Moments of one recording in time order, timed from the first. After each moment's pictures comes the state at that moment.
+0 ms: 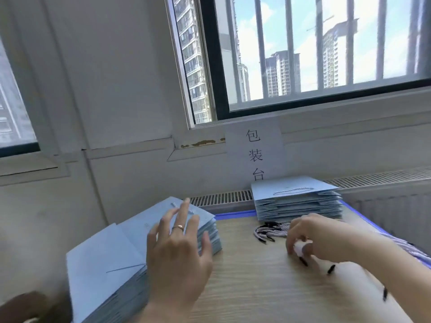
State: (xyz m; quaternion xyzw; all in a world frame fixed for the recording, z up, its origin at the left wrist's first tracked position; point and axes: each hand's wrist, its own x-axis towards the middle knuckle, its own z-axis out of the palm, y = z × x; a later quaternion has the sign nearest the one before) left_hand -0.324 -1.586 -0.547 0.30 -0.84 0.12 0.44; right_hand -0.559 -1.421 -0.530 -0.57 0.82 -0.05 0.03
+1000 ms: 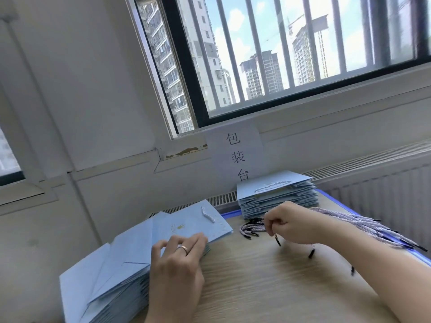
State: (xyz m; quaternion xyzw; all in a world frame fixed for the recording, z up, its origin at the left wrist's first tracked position) left_hand -0.324 -1.579 -0.568 0.13 -0.83 0.23 0.50; right_hand -0.559 -1.421 -0.534 -0.57 0.77 -0.28 0.04
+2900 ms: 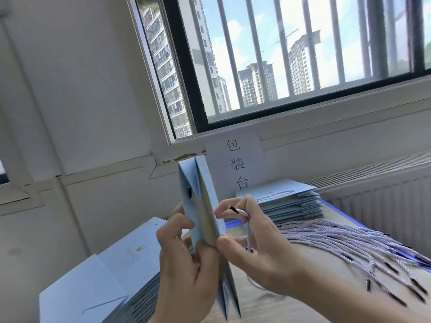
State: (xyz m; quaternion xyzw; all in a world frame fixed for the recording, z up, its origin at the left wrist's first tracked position) left_hand -0.338 -1.533 -0.514 -0.03 -0.76 -0.27 0.59; right_hand -0.452 -1.443 -0.522 -0.59 0.50 -0.63 0.04
